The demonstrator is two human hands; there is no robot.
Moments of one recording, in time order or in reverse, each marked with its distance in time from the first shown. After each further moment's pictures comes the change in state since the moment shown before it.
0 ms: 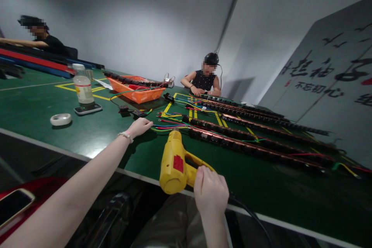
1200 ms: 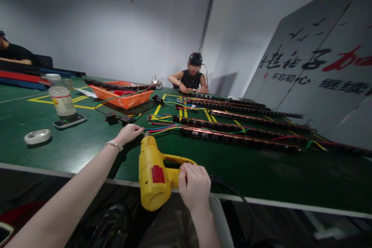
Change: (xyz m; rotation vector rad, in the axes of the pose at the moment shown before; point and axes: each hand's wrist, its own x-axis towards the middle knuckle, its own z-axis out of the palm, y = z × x) left_hand 0.001 -0.003 -0.001 -0.058 -0.029 0.063; right_hand 0.003 -0.021 0.005 0.251 -0.026 -0.008
